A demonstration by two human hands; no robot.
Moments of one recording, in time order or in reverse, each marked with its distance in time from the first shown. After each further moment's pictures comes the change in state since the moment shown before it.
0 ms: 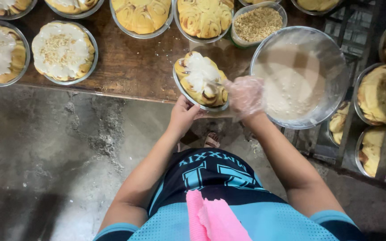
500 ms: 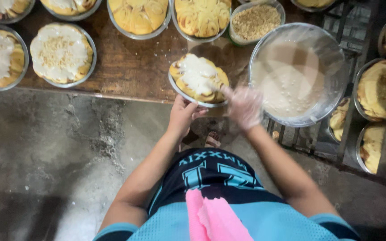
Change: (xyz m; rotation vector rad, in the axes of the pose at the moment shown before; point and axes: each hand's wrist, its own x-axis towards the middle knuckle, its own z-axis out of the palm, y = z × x) left_hand -0.004 0.013 0.011 -0.266 -0.005 -0.007; right_hand -0.024 -0.007 0.051 -0.016 0.200 0.068
